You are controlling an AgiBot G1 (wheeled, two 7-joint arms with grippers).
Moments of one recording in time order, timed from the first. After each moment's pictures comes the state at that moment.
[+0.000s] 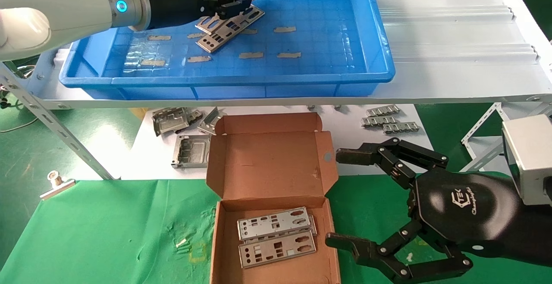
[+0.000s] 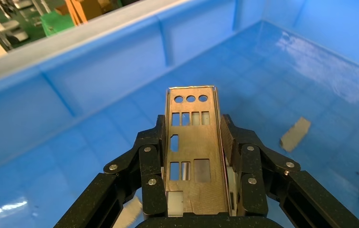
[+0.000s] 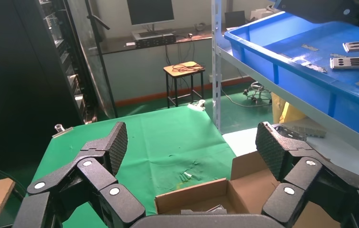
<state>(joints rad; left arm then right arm) -1.99 1.35 0.70 -0.16 1.32 0.79 -0.20 1.11 -0.53 -0.46 1.23 -0.59 -1.41 0.08</state>
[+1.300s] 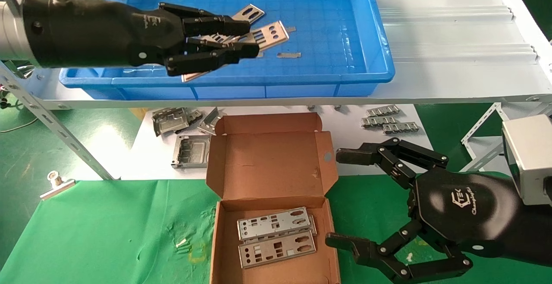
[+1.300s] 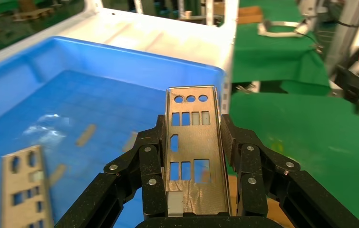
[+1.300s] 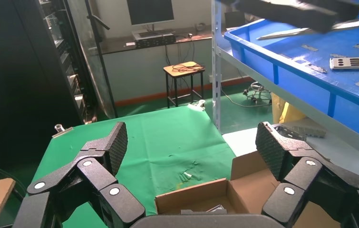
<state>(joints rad) -1.95 1.08 0.64 -0.27 1.12 1.55 0.06 1.11 -0.53 -0.46 1.23 -0.59 -1.41 0.08</state>
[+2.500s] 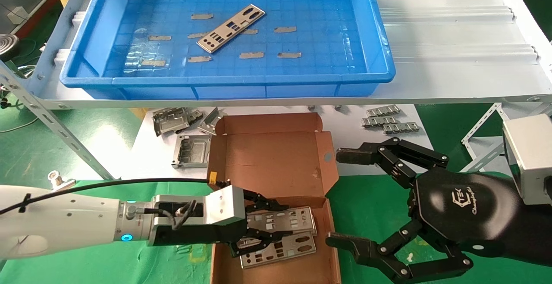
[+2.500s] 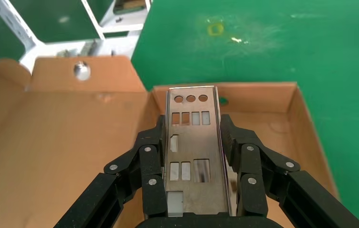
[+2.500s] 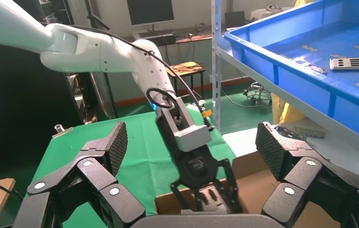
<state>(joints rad) -1.31 1.03 0.76 -0.83 1.10 1.22 0.26 1.11 -0.53 -0.46 1.23 -0.59 -1.41 0.08</state>
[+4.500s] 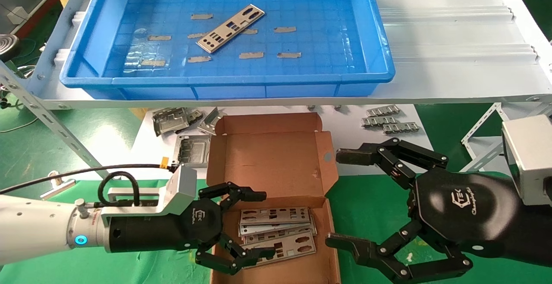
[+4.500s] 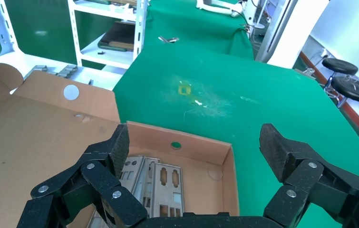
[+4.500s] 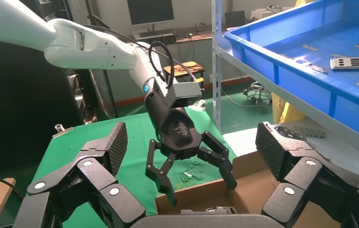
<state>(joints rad) -1.32 1.02 0.68 -0.51 0.90 1.57 0.23 1.11 -0.53 -0.46 1.23 -0.59 -1.41 0.08</state>
